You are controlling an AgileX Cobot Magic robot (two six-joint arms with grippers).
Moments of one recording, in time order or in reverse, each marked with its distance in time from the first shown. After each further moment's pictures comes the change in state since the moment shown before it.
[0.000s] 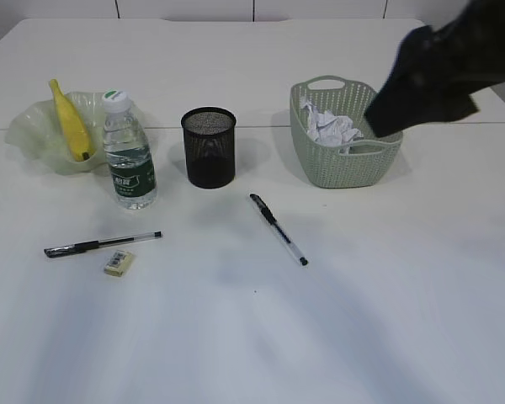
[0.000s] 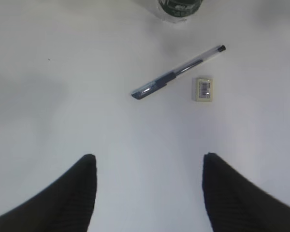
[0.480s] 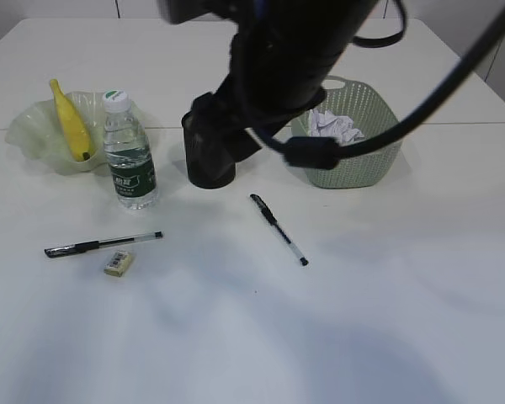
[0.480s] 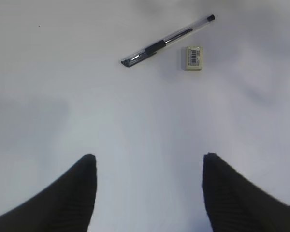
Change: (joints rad) left arm 0.000 -0.250 0.255 -0.021 -0.060 0.000; right arm 0.224 0.476 -0.362 -0.036 0.036 -0.005
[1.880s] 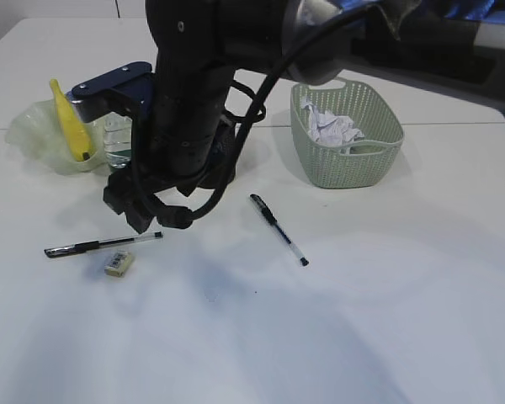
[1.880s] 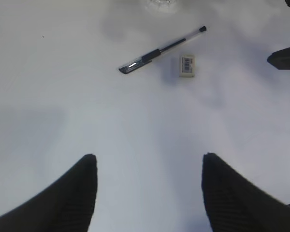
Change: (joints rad) left arm 0.000 -0.073 0.008 -0.014 0.011 -0.002; right arm 0.069 0.415 -0.324 0.029 0.011 -0.008
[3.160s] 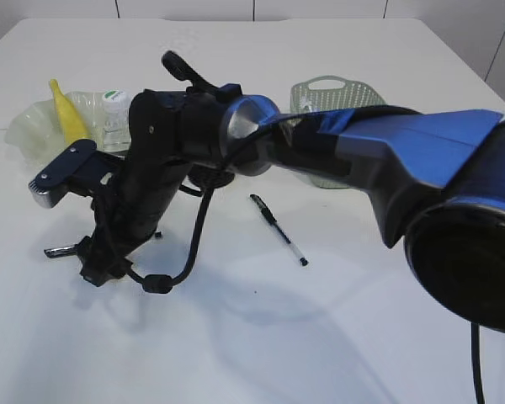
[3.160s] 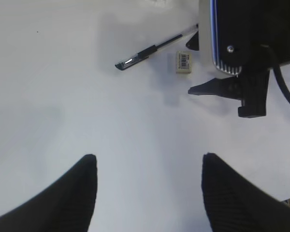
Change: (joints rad) left arm 0.000 0.000 0.000 -0.010 0.015 0.000; right arm 0.019 0.239 -0.073 0.257 -0.235 -0.482
